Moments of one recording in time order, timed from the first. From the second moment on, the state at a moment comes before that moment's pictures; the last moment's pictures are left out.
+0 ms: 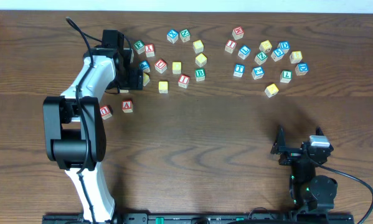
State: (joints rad) left arm -0.03 2.09 1.53 -0.76 0.04 -0.01; right arm 0.00 0.01 0.01 -0.07 0.05 0.04
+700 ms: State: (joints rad) left arm -0.01 2.09 1.53 -0.76 0.02 0.00; right arm 0.00 0.01 0.01 -0.07 0.05 0.04
